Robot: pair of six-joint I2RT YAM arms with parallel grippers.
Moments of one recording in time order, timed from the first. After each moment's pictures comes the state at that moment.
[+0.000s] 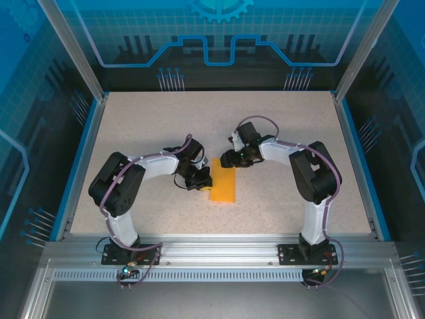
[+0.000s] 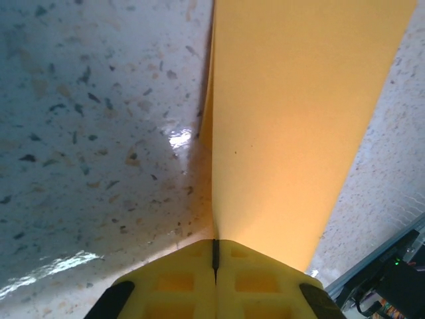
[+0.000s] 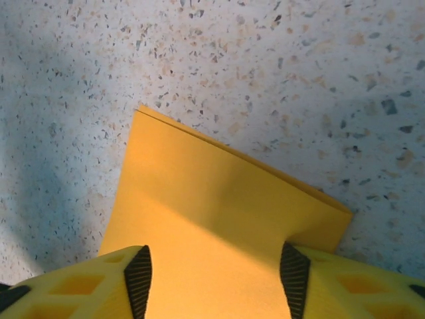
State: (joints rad) left arm -0.51 1.80 1.01 -0.47 0.55 -0.73; right arm 0.47 1.94 1.20 -0.38 -0.37 0.33
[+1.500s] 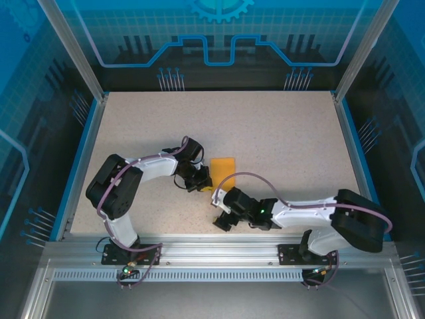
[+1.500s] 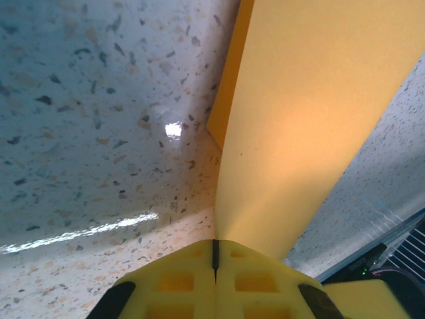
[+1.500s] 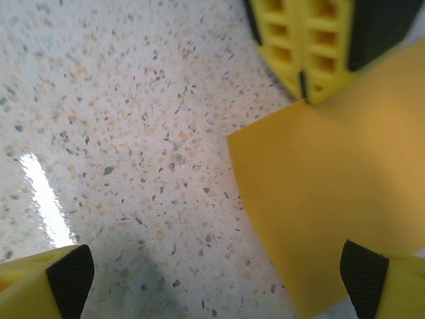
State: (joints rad) left arm -0.52 1.78 0.99 -0.47 0.55 -0.88; right arm 1.13 1.41 0.54 -0.02 0.20 -0.03
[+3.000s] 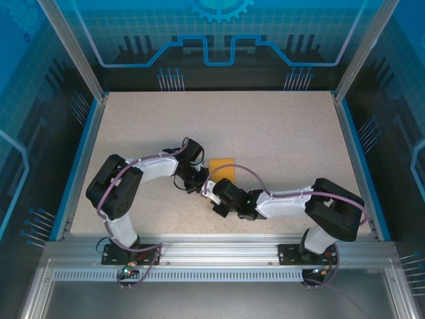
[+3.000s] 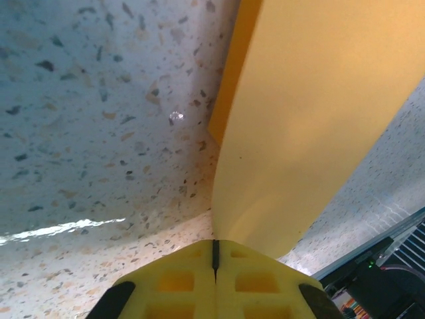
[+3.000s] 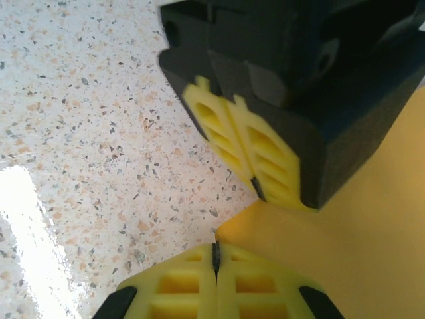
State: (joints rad) left arm -0.52 1.77 0.99 -0.51 0.56 -0.86; right arm 1.05 1.58 0.68 0.04 0.15 -0.08
